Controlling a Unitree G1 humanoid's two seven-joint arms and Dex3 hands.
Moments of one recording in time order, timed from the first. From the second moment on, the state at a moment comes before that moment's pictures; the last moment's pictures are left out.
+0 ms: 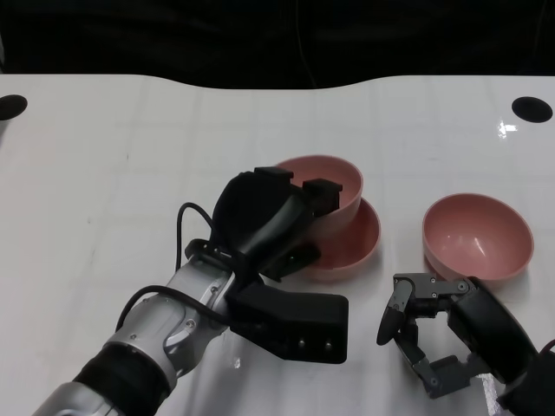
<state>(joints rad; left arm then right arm) -0.62 0.10 -0.59 0.65 0.87 -0.19 0.40 -0.14 -0.12 0.11 0.55 -0.04 -0.78 0.34</state>
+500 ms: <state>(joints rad) -0.67 0.06 -0.62 0.75 0.86 -0.23 0.36 -0.15 -0.12 0.12 0.55 -0.02 -0.78 0.36</state>
